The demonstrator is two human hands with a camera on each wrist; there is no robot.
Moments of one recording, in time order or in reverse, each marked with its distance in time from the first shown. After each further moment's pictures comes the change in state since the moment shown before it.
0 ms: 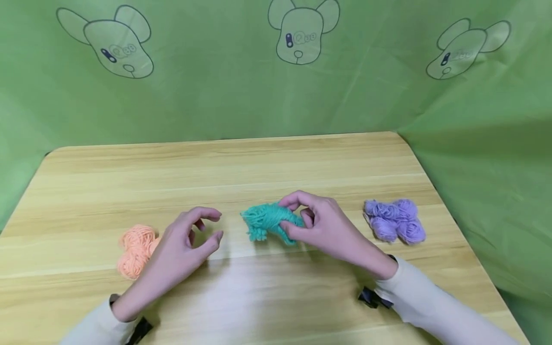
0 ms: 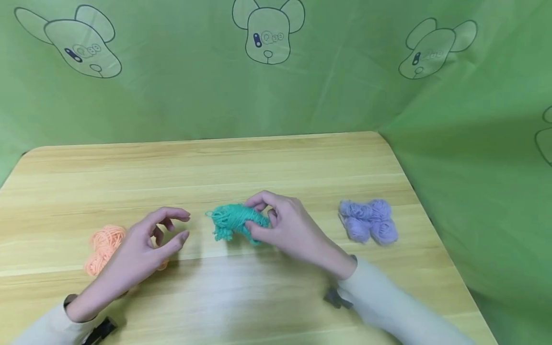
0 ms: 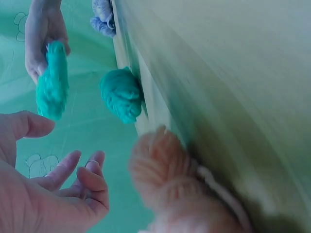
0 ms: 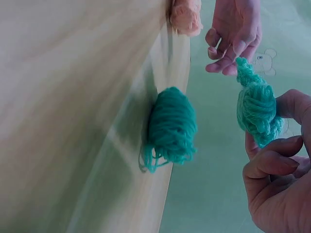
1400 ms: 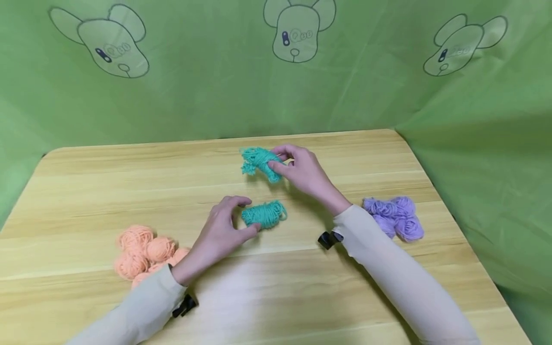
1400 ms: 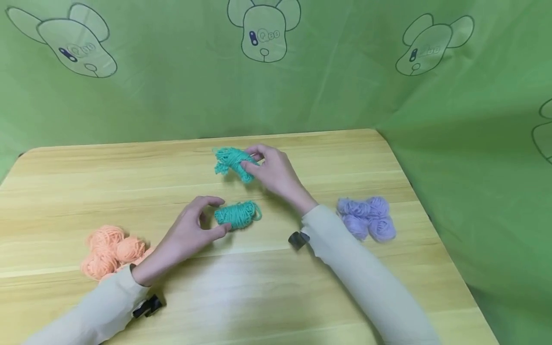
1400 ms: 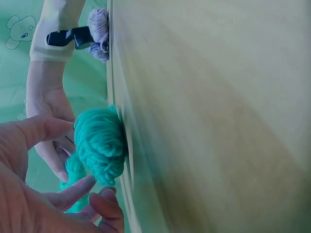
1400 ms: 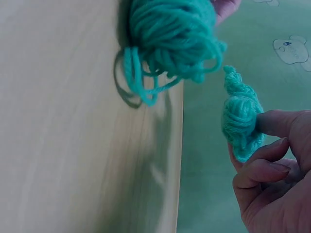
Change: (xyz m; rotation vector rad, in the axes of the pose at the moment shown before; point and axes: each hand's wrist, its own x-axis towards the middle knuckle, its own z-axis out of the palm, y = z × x) left_hand 0.053 0.006 0.064 -0.042 -0.103 -0.095; right_hand 0.107 0.045 -0.006 -0.002 0.127 0.203
